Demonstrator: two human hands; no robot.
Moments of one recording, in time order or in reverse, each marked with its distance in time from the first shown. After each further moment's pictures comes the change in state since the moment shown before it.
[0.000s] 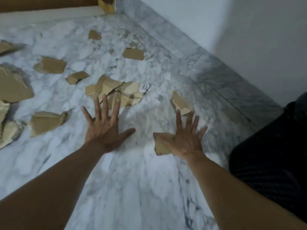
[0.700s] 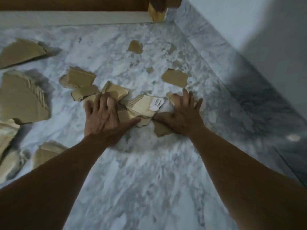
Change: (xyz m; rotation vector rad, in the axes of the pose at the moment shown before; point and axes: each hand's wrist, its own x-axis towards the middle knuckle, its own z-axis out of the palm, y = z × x) left_hand 0.140 -0.087 -0.012 -0.069 0.153 -0.372; right_hand 0.254 -0.148 -0.049 0.029 0.235 -0.512
